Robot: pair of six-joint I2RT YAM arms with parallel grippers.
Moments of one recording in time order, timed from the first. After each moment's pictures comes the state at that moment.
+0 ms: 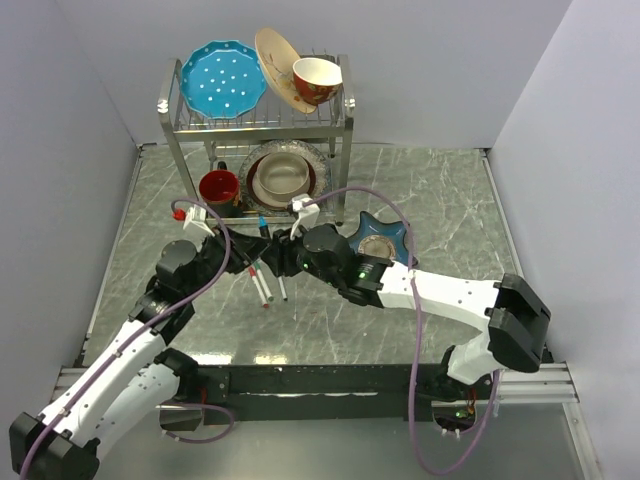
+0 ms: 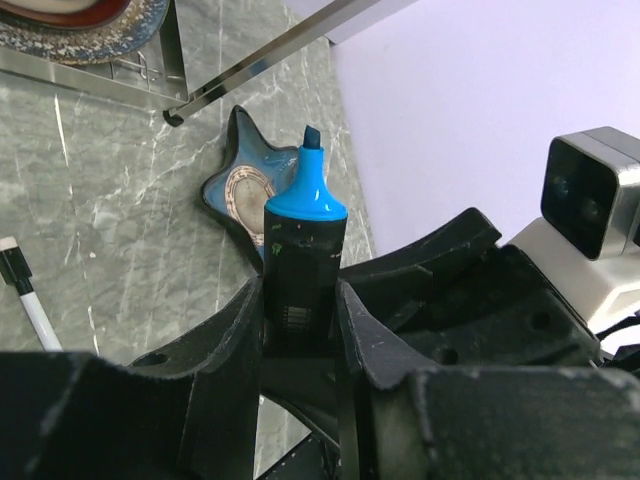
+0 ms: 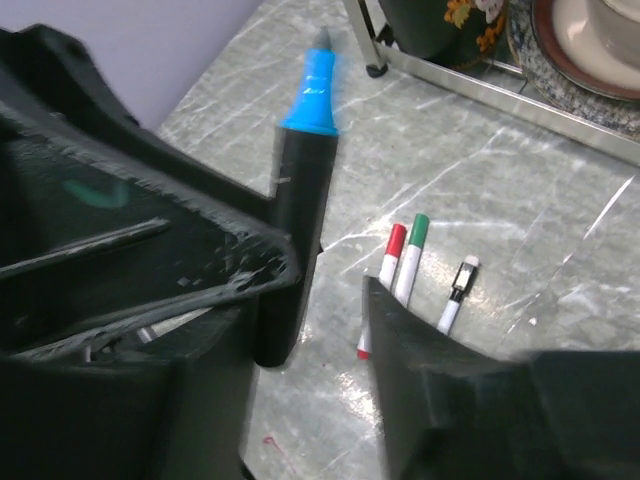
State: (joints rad) left arm -0.47 0.70 0.55 0.04 0.17 -0.99; right arm 1.07 1.47 1.06 0.13 0.19 0.47
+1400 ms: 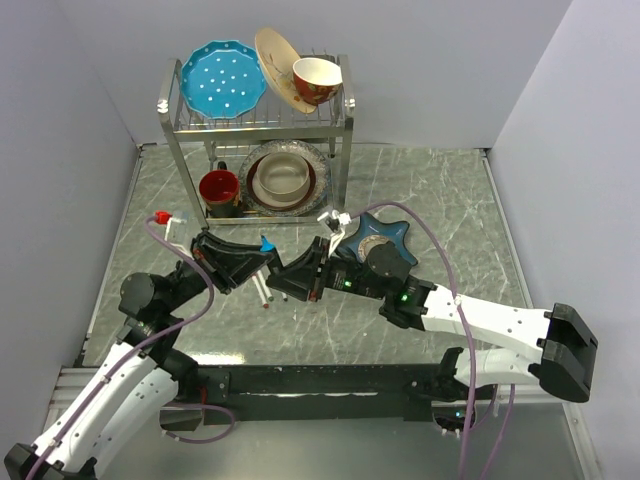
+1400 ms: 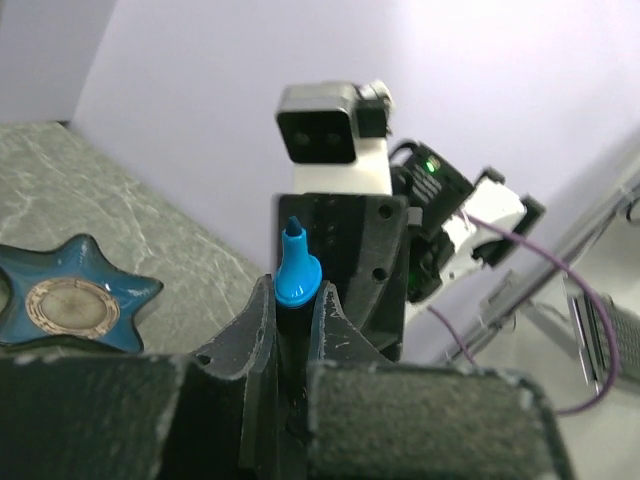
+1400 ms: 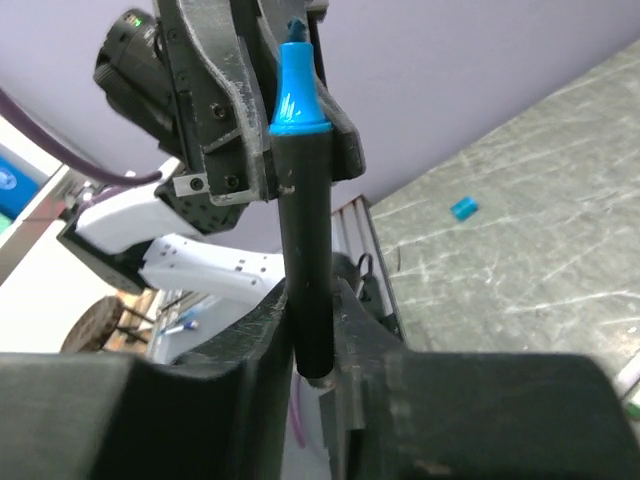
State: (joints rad) left arm -0.47 0.53 0.49 0.49 0.58 -0.89; right arm 1.06 1.17 0.77 0.55 -0.31 0.67
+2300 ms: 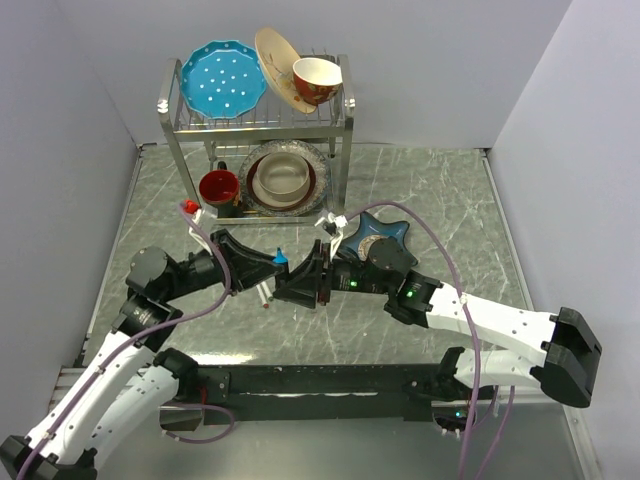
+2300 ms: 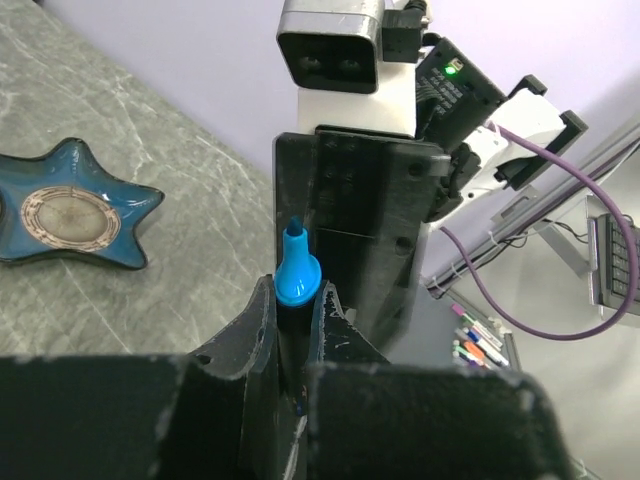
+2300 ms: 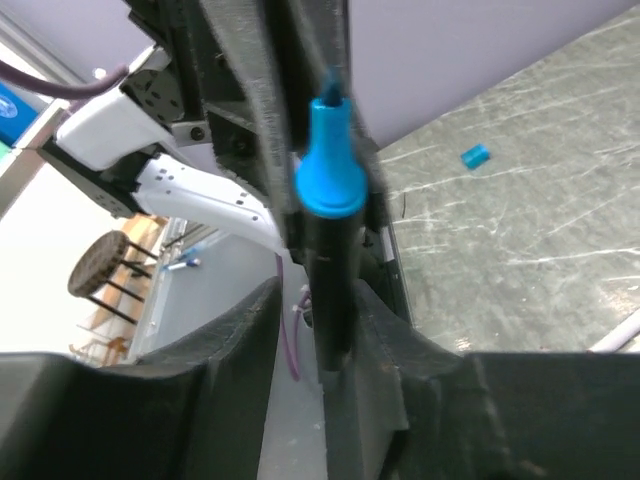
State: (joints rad) left arm -0.47 0.62 0.64 0.17 0.74 -0.72; right arm 1.01 1.14 0.77 0.44 -0.48 0.62
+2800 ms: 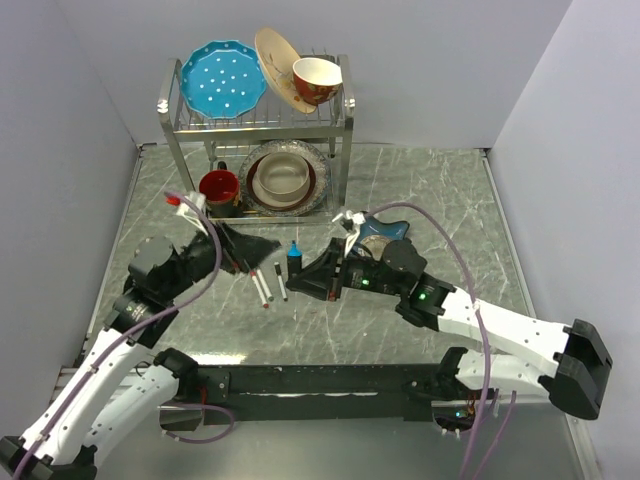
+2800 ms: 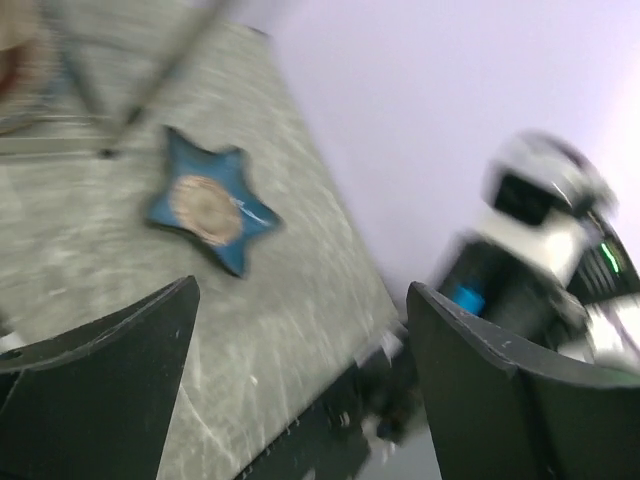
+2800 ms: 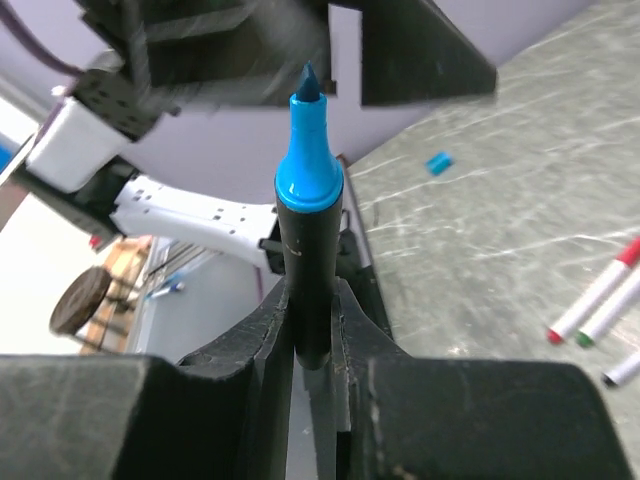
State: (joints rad) left arm -0.48 0.64 0.74 -0.09 0.38 -0.79; right arm 0.96 1.06 0.72 0.41 -0.43 0.64
